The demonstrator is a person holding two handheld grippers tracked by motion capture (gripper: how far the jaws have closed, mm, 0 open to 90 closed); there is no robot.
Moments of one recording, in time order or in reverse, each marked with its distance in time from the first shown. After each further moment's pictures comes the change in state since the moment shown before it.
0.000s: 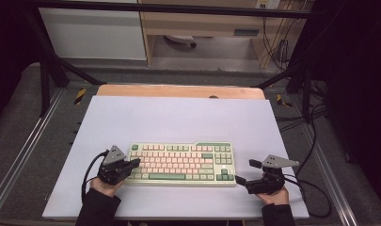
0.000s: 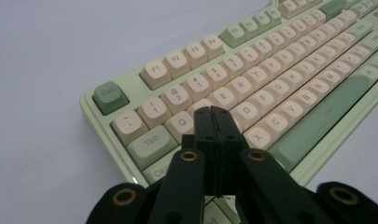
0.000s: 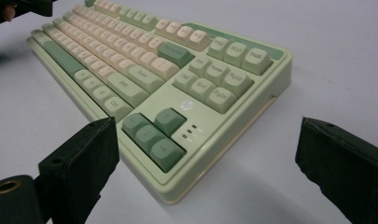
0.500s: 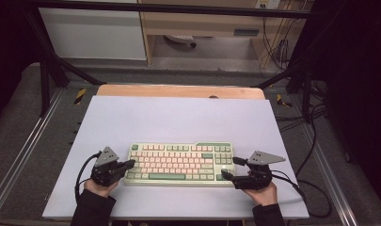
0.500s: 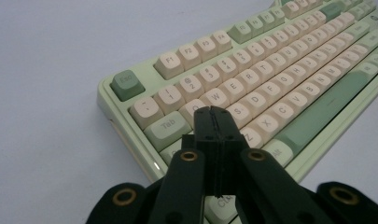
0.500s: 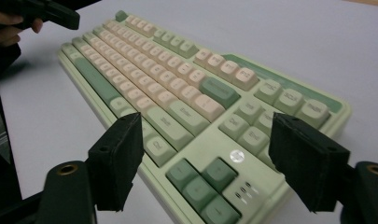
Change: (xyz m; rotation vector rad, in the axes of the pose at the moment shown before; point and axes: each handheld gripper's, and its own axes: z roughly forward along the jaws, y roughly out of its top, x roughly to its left) left arm 0.010 -0.009 -0.011 -0.023 -0.008 -0.015; right arm 0.032 0.030 0.021 -0.012 0.046 -0.059
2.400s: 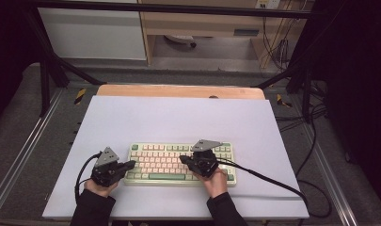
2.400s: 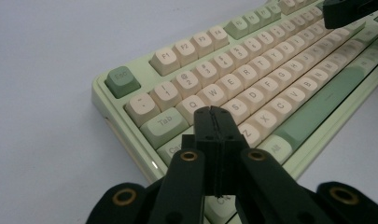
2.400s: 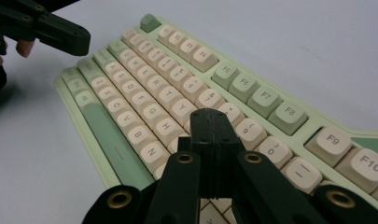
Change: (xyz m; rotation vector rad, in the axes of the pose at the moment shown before) left arm 0.001 -0.002 0.003 0.006 -0.019 0.005; right arm 0.062 0.053 0.126 0.106 0.017 -0.022
